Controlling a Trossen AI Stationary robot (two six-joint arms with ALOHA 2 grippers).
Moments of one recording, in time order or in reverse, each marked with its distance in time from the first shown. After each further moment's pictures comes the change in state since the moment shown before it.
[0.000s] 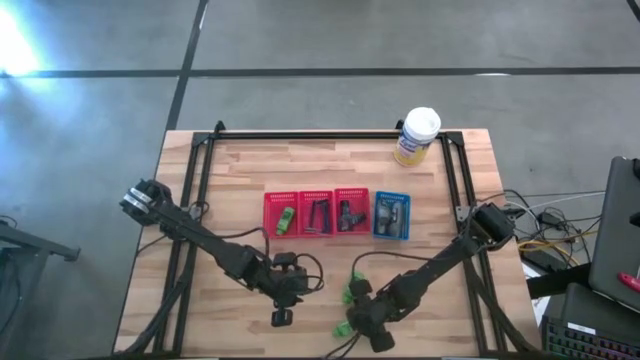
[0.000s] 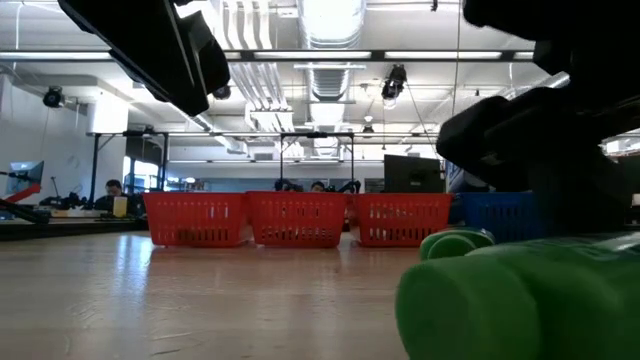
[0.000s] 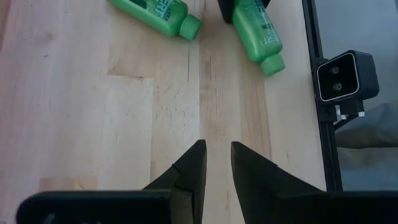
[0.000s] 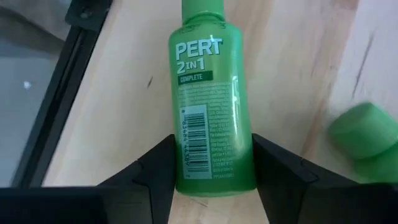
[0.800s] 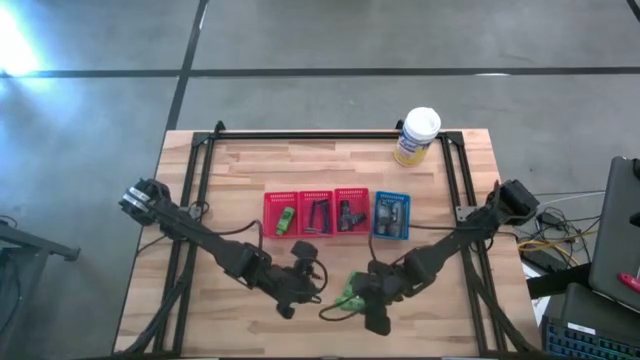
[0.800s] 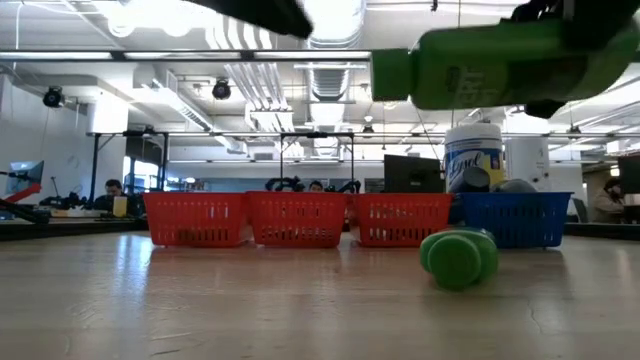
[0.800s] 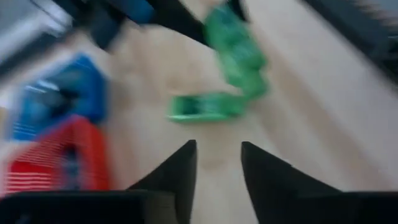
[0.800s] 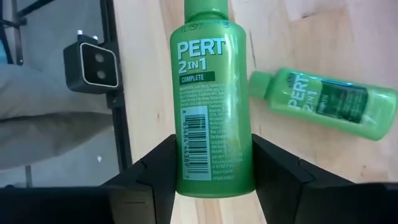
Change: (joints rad) left arm 0.004 -0.007 0.082 0.054 -0.241 0.680; right arm -0.084 -0.268 -0.029 -0.170 -0.023 0.477
